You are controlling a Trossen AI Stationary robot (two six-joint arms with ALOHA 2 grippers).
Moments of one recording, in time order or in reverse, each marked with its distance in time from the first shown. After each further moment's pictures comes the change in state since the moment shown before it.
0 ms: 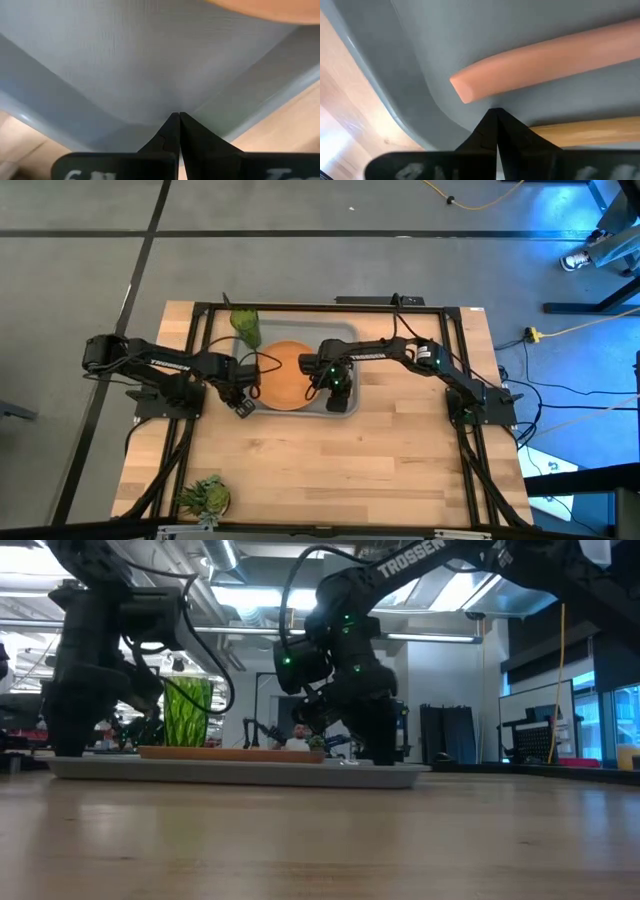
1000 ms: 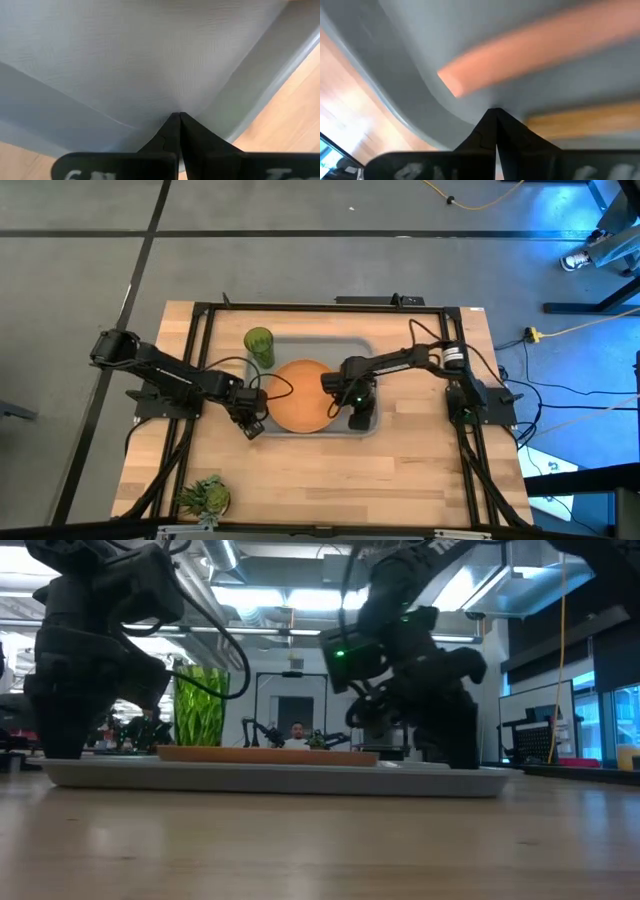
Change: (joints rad) left arm -0.289 0.105 0.001 0.265 0.046 -0.213; right arm 0.098 -0.232 -0.429 0.155 -0.084 0.117
